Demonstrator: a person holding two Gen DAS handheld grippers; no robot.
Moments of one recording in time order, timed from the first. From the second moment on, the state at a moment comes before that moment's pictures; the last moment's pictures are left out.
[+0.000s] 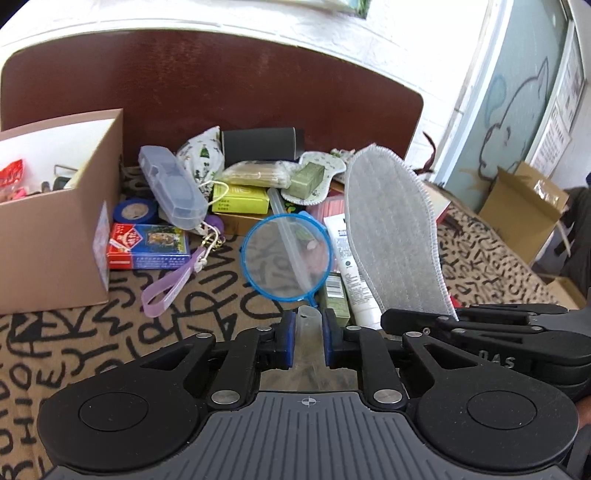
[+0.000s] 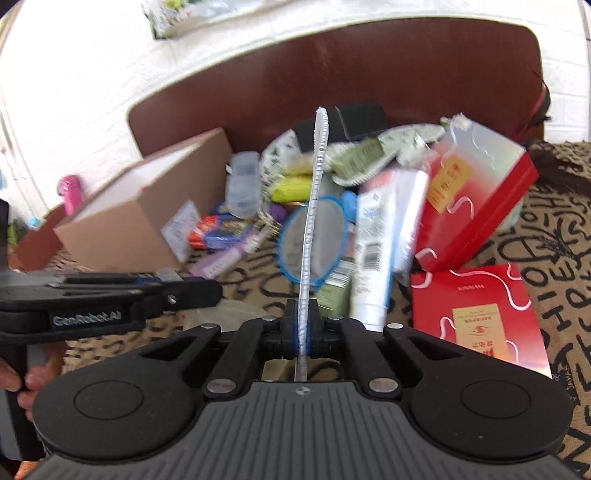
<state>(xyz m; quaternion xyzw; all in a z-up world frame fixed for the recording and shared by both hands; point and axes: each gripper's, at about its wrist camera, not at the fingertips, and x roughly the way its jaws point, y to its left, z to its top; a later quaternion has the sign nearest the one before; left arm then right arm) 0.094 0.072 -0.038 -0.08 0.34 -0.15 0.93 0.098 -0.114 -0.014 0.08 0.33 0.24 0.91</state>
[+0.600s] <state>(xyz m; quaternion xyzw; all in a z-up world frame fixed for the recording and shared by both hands) 0.062 0.163 0.064 -0.07 0.21 -0.06 0.97 0.119 0.006 0.086 0.03 0.24 0.42 0.88</state>
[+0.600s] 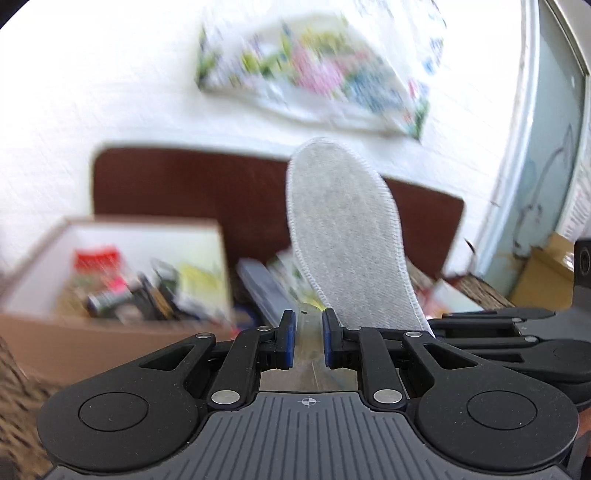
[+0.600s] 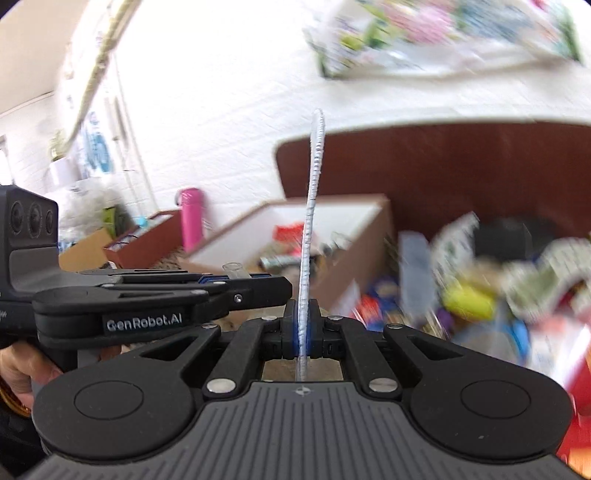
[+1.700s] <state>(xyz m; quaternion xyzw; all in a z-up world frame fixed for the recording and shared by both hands) 0.192 0.352 0.029 -0.12 0.27 0.12 0.95 0.277 0.201 0.053 -0.05 0.37 0.41 0.83</state>
